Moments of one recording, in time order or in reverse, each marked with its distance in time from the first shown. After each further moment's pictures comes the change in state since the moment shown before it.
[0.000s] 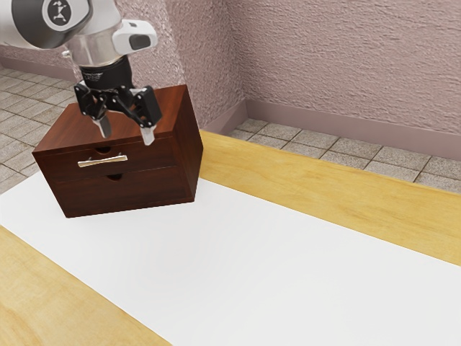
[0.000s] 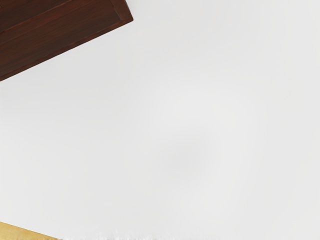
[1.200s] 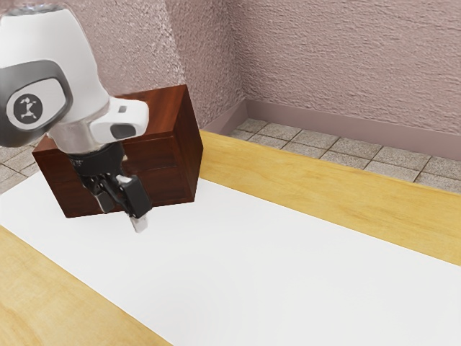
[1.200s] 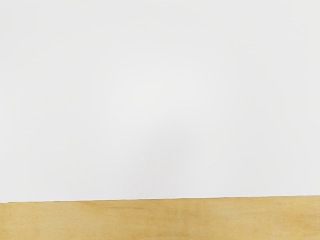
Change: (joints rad) arm 0.037 -0.453 -0.079 -0.698 -0.134 0.244 0.249
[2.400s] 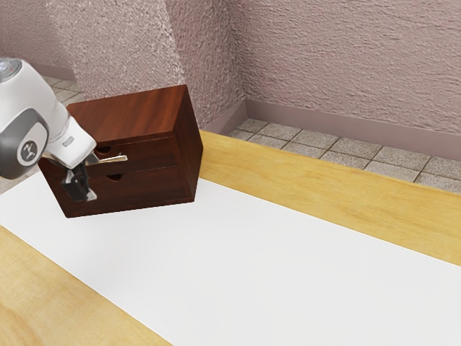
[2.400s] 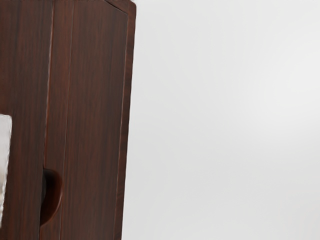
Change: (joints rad) arm 0.017 0.179 0.318 -0.108 0.200 0.672 1.038
